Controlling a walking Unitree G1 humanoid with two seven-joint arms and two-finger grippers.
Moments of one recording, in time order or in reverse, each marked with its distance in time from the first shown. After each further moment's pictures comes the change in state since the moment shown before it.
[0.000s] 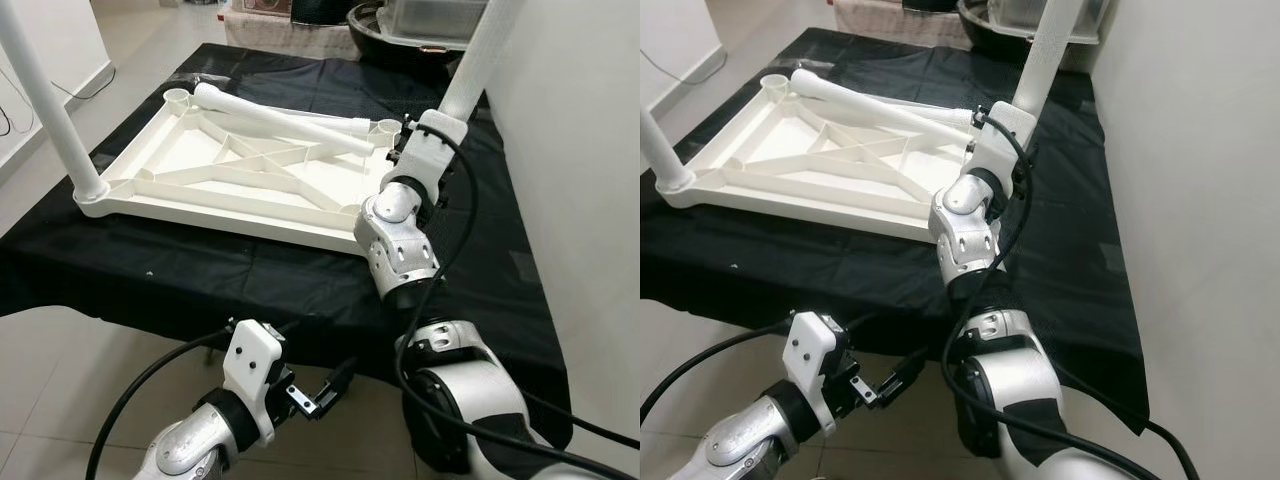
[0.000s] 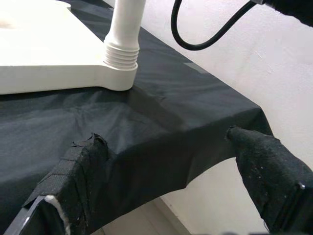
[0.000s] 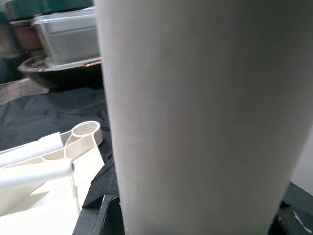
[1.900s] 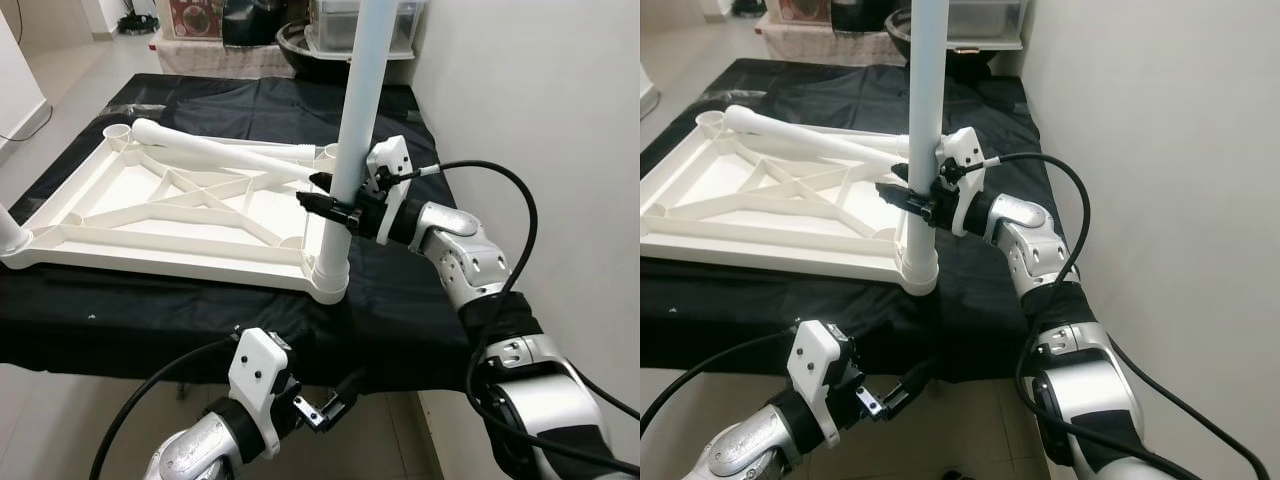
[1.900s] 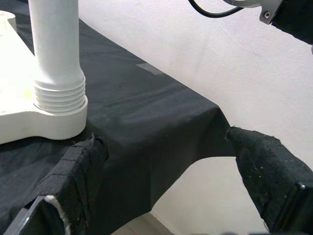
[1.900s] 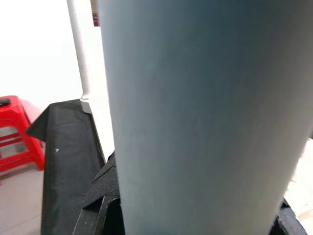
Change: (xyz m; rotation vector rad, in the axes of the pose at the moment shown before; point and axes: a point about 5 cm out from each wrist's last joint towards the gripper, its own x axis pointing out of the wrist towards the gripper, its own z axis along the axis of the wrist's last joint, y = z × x) left arm -0.004 -0.008 -0.002 -0.019 0.015 -0.025; right arm -0.010 -0.016 -0.015 -0.134 0.102 1.735
